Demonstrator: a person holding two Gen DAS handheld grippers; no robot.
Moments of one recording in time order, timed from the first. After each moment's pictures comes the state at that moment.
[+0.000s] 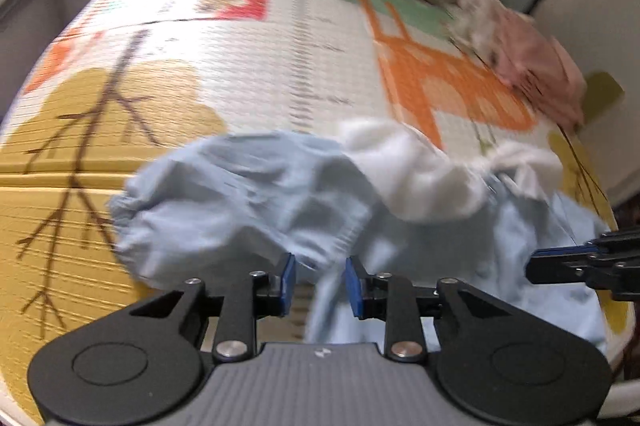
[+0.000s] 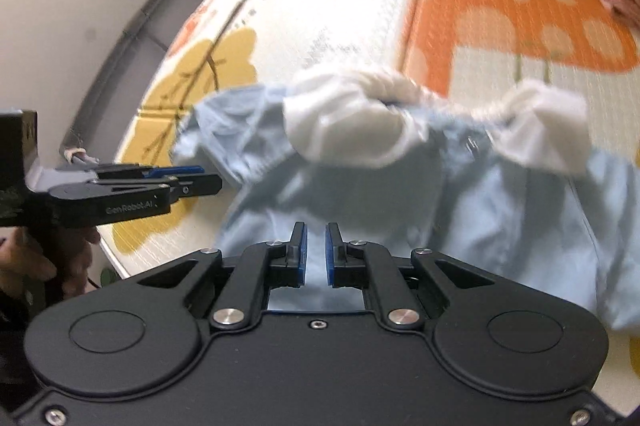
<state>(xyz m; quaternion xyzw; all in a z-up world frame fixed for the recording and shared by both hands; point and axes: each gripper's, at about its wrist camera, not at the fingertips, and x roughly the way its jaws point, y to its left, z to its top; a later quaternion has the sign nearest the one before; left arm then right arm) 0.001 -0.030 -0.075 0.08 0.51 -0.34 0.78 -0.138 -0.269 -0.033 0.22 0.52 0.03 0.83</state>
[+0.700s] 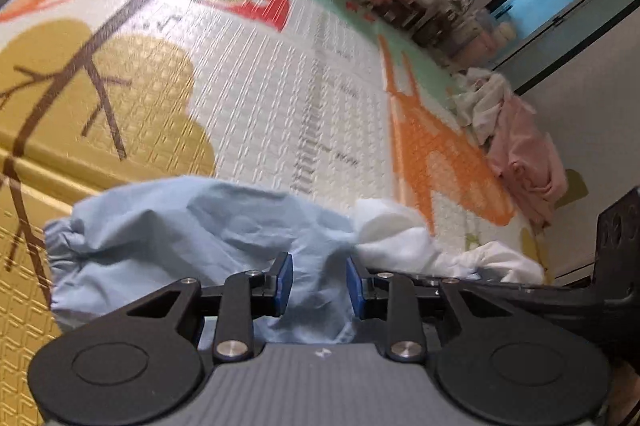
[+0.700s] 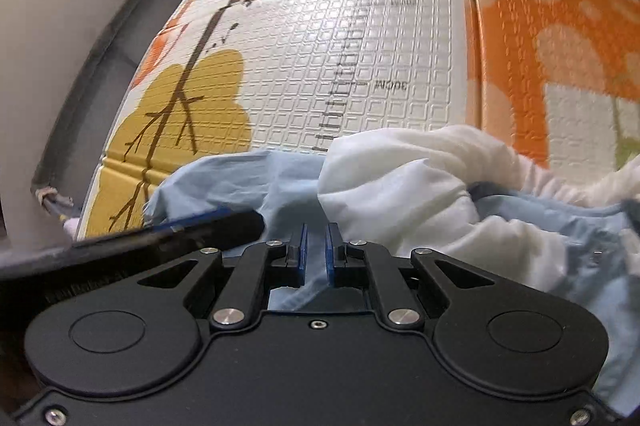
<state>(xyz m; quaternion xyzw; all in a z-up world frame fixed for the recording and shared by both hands) 0.076 -0.043 -0.130 -0.08 0.55 -0.36 0.75 -0.005 -0.230 -0.116 0.24 0.53 -0.02 0.82</state>
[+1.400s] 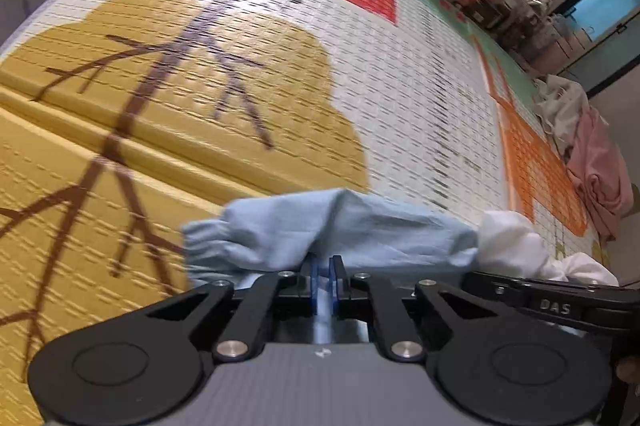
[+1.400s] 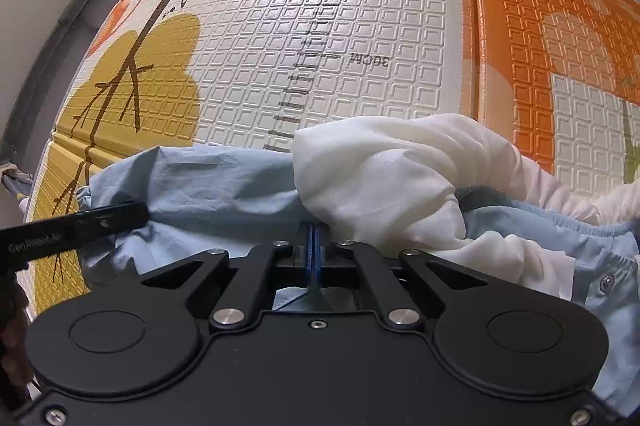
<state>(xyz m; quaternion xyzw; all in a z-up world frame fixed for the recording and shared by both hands) 0.124 0.016 -0.155 -0.05 0.57 -0.28 0.77 0.011 -0.228 -0.149 0.19 0.57 -0.05 0.80</state>
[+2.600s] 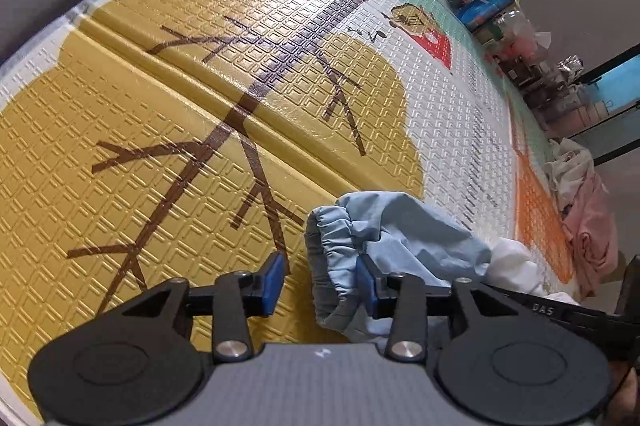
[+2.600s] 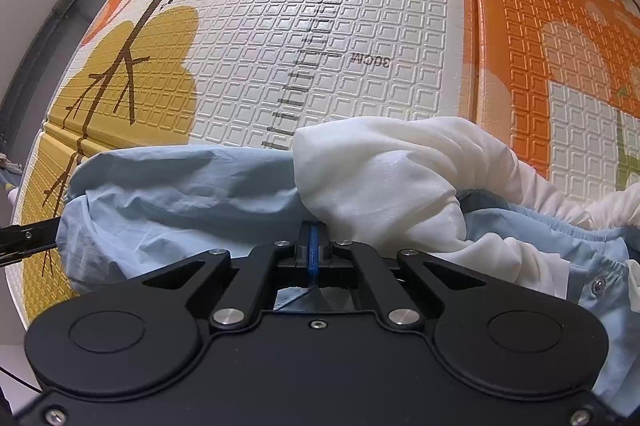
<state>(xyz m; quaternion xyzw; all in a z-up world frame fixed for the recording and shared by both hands) 0.118 0.100 -0.141 -0.16 0.59 -0.23 0.76 0.014 -0.221 -0.148 0.16 0.57 -0.06 0.80</state>
